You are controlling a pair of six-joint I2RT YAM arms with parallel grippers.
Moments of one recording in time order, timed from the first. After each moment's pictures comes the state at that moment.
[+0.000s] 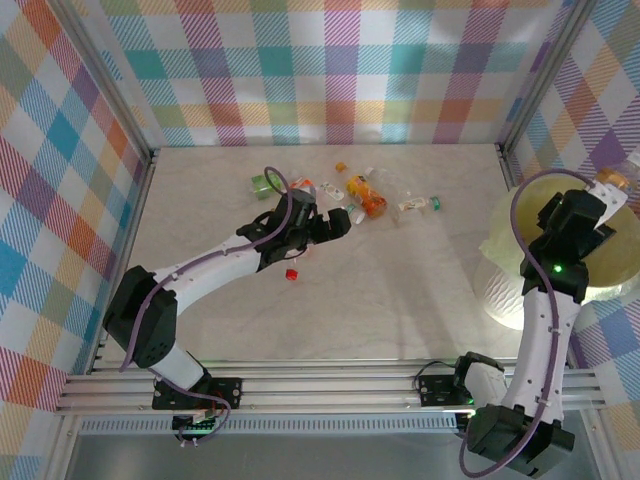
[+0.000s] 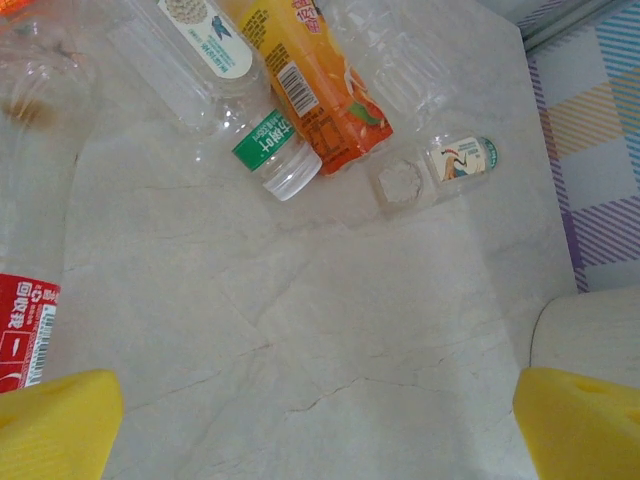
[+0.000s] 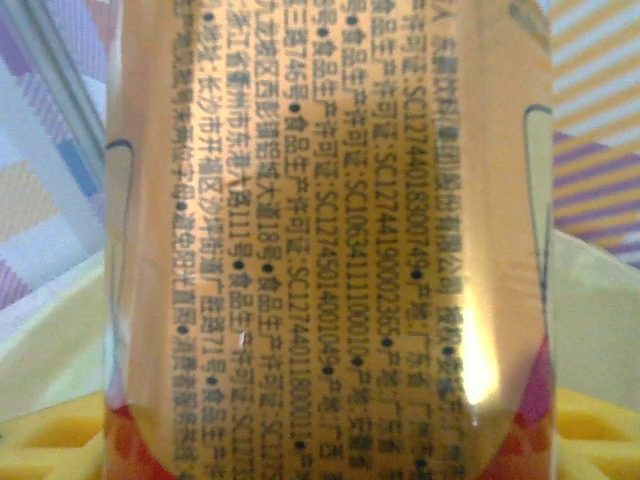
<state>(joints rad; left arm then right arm) -0.71 1.58 1.15 -0.21 -0.01 -0.81 -0.39 0.90 1.04 -0.47 0.42 0.19</state>
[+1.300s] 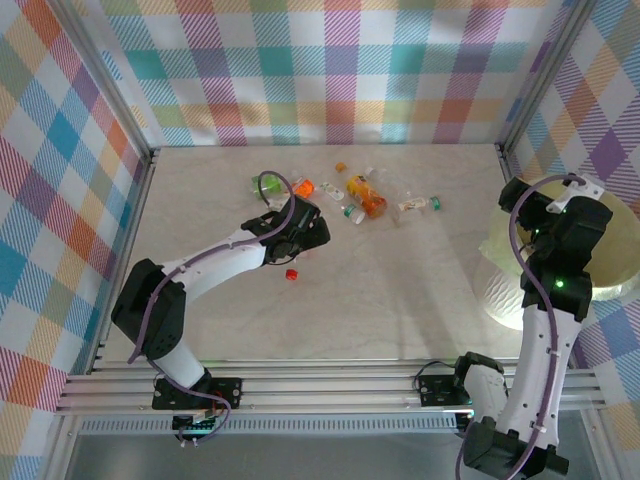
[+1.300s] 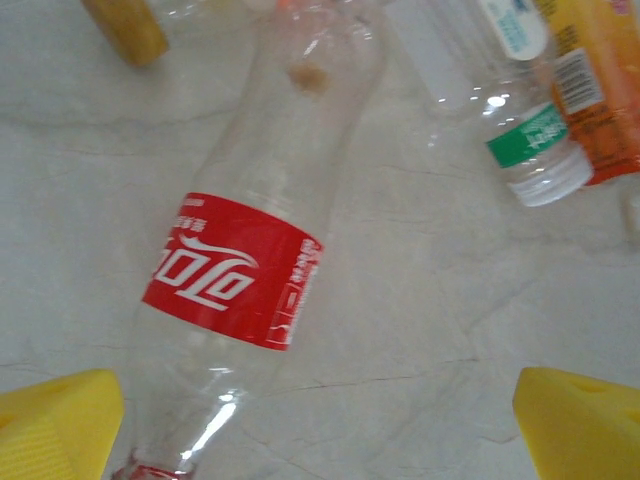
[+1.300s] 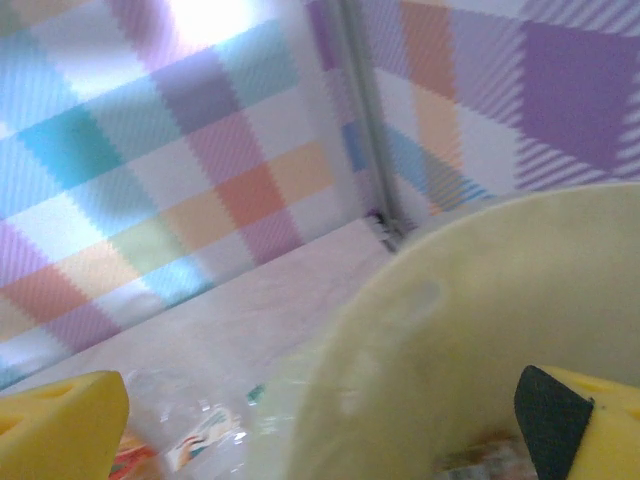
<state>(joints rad) -0.68 1.64 1.20 -0.51 -0.26 -0.89 -0.35 0.82 1.09 -0.51 -0.13 0.26</state>
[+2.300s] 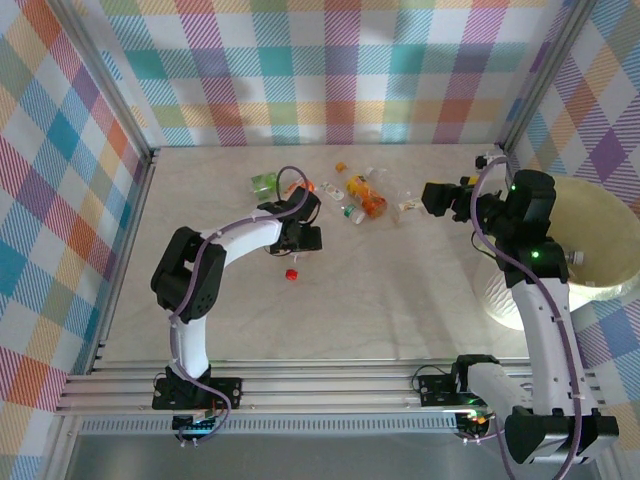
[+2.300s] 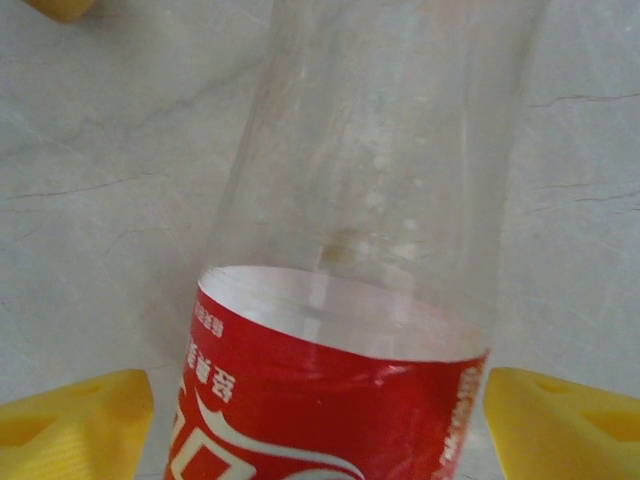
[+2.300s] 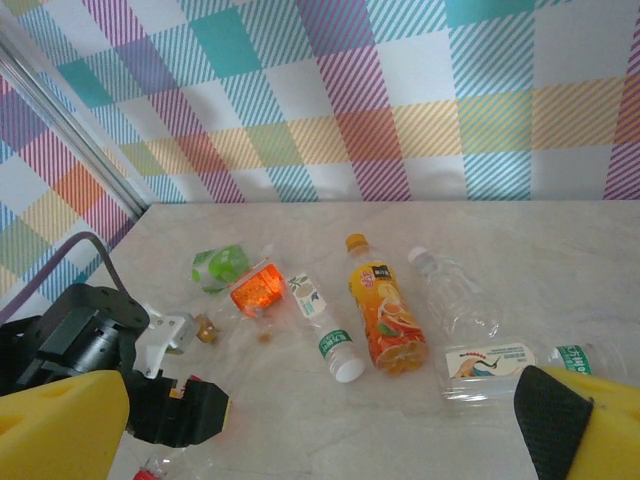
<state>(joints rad) -0.57 1.95 1.37 -0.62 -0.15 -0.61 0.01 0.97 1.13 -0.47 -0.47 0.18</state>
